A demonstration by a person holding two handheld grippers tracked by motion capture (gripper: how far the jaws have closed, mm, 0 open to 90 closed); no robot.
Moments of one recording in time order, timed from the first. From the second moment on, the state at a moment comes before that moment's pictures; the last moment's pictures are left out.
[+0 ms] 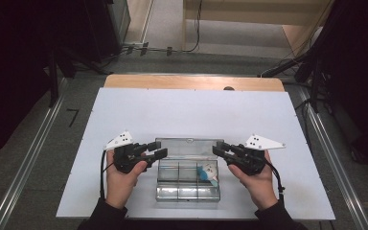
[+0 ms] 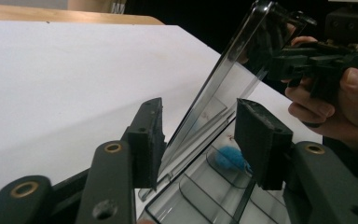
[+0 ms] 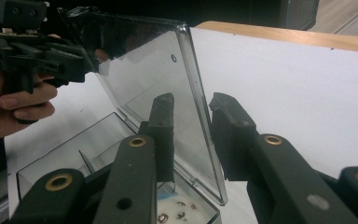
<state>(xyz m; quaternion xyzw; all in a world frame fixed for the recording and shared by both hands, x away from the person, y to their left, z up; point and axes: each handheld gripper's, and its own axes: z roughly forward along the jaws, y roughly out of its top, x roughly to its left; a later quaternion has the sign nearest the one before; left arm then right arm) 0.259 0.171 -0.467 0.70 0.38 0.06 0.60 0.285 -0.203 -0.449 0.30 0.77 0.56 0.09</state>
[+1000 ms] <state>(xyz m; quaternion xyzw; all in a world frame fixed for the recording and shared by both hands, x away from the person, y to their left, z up) 0.229 0.183 -0.490 0.71 0.40 0.08 0.58 0.267 -0.204 -0.451 0.29 0.77 0.56 0.10</state>
